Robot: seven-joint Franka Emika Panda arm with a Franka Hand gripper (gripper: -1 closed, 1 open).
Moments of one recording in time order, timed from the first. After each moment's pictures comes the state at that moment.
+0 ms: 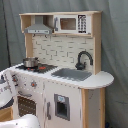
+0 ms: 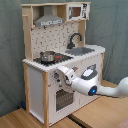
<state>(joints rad) -0.93 -1.46 1.56 -2.05 -0.49 3.01 0.83</state>
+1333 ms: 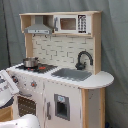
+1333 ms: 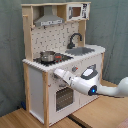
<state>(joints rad) -0.93 -1.47 1.55 -2.04 -0.49 3.01 0.40</state>
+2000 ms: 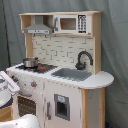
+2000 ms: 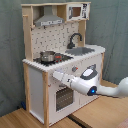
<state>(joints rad) -0.93 -1.47 1.55 -2.03 -0.49 2.98 0.18</state>
